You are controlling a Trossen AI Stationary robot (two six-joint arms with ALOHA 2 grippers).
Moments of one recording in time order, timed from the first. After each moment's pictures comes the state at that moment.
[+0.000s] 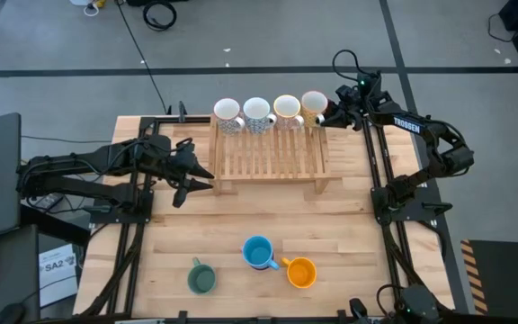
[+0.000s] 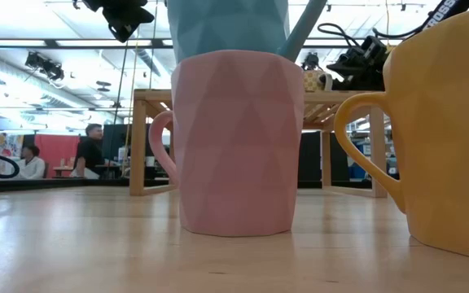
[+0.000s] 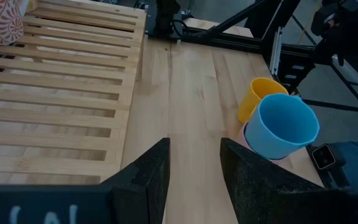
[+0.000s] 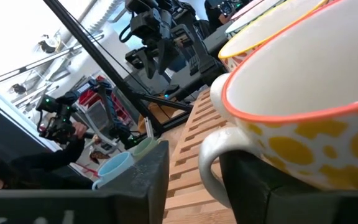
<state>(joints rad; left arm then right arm) 0.11 0.88 0.88 -0.46 0.19 -0.09 -1.16 1.41 0.82 0.20 -1.57 0.19</state>
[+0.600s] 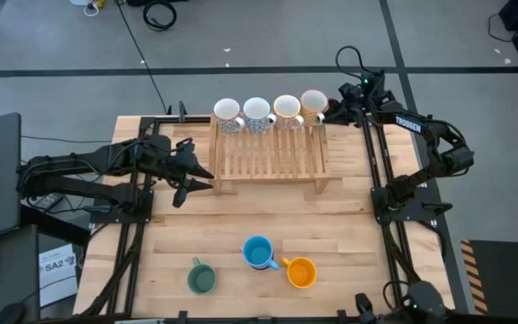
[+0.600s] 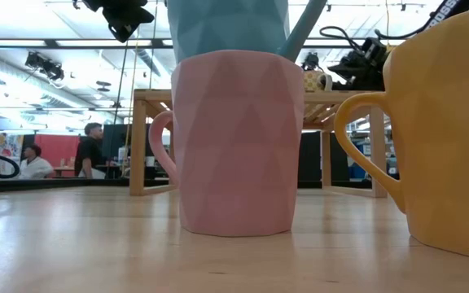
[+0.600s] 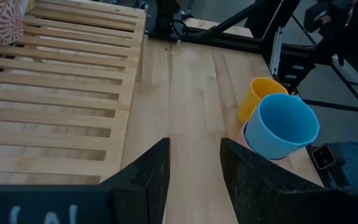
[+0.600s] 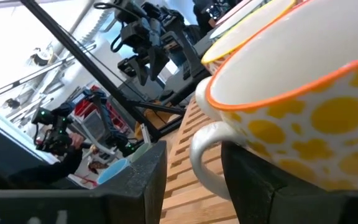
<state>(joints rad) 0.11 0.88 0.88 -0.46 0.19 -0.09 -1.21 1.41 0.82 0.20 -1.57 0.24</state>
